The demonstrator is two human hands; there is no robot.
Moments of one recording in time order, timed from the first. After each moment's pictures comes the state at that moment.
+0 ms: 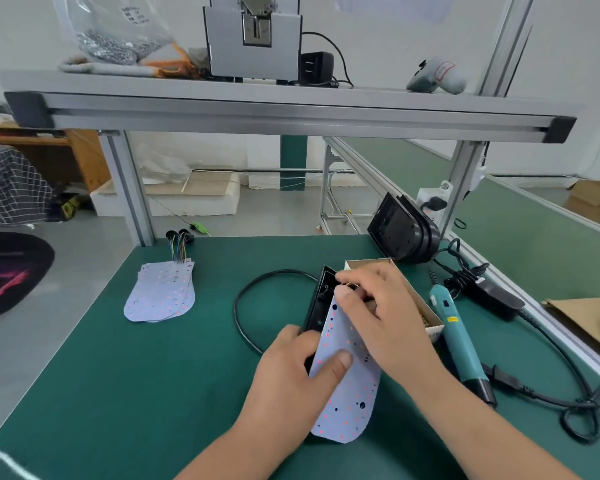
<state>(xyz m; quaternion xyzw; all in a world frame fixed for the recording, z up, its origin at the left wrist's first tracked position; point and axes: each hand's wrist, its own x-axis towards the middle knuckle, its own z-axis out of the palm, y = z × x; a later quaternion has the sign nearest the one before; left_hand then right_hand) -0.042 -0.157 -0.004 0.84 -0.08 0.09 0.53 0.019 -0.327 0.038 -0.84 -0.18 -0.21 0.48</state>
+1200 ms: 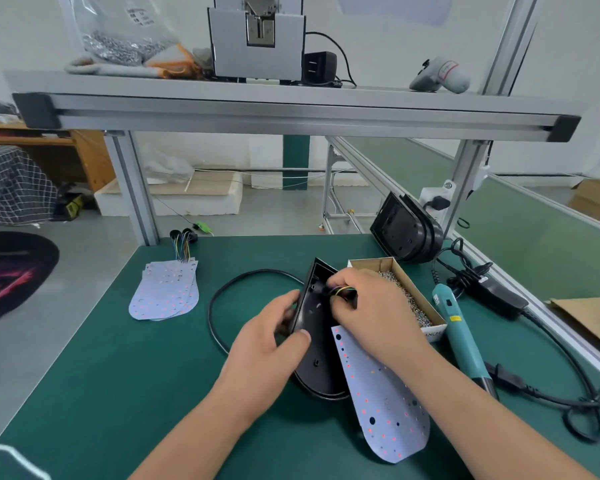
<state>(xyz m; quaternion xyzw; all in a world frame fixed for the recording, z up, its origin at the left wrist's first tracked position) -0.026 -0.122 0.013 0.79 -0.06 0.04 0.60 0.037 -0.315 0.045 -0.93 -0.15 -0.16 0.30</state>
